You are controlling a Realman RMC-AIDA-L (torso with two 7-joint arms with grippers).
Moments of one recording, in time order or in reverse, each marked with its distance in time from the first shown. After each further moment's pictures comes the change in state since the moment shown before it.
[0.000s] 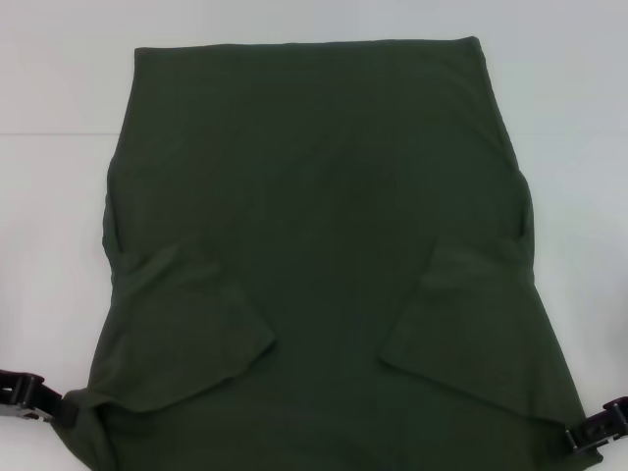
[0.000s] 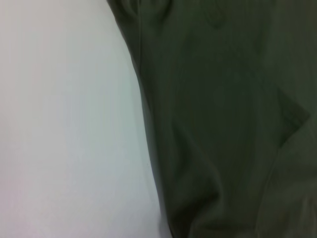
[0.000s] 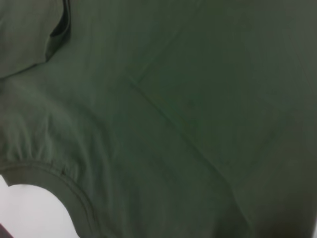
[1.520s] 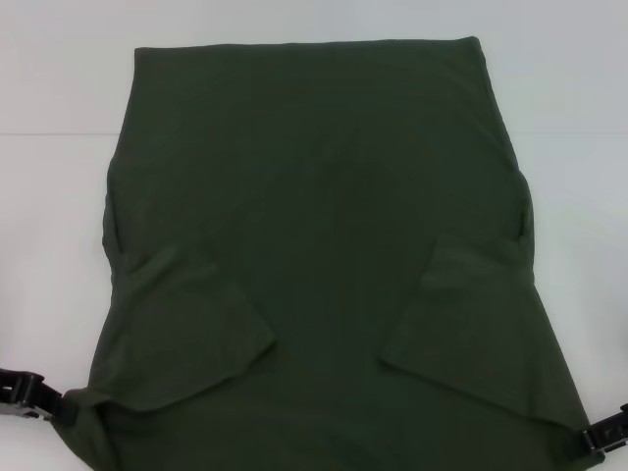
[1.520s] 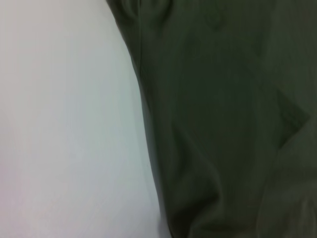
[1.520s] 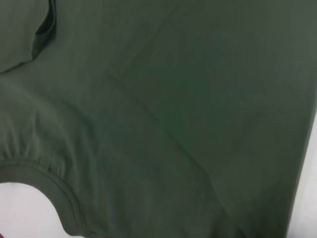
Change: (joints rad) left arm -0.002 0.000 -0.003 0.000 0.000 0.000 -0.001; right arm -0.011 -0.025 -0.001 0.014 0.000 0.005 -0.003
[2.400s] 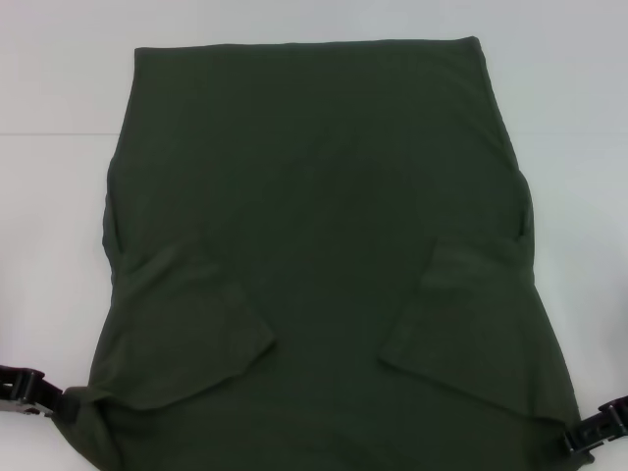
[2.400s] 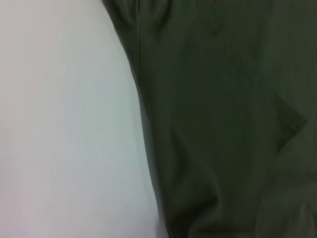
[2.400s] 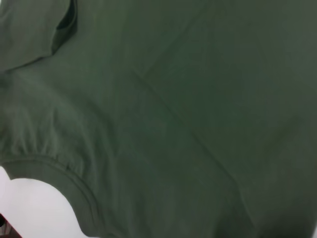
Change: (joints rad) left arm -0.003 0.000 -0.011 0.000 -0.001 0.000 0.005; right arm 0.025 0.023 -0.002 0.010 -0.003 -0.005 -0.010
